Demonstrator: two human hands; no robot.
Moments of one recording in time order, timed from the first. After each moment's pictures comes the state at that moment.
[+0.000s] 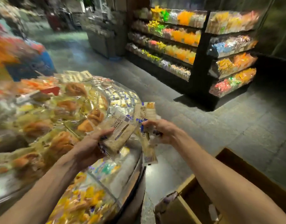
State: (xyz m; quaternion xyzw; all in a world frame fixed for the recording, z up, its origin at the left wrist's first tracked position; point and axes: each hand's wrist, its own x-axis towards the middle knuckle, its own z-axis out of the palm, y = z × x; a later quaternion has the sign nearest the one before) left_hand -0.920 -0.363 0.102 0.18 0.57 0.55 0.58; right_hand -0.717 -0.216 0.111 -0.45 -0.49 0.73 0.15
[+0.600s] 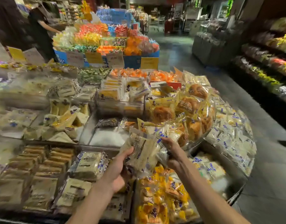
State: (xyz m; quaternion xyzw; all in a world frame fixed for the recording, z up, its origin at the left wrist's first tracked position) left_hand -1.044 -0.631 0.057 -0.08 0.50 0.75 0.42; right_hand -0.999 -0.435 0.050 -0.41 -0.34 0.84 0.06
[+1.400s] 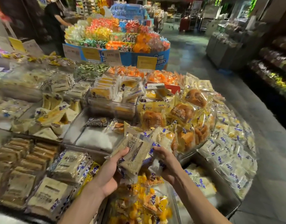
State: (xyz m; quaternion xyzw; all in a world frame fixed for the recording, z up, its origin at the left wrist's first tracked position) left_hand -1.036 -0.552 0.055 -0.09 0.54 0.75 0.37; right_hand -0.995 -0.361 0.024 -0.34 -0.42 0.84 -0.03
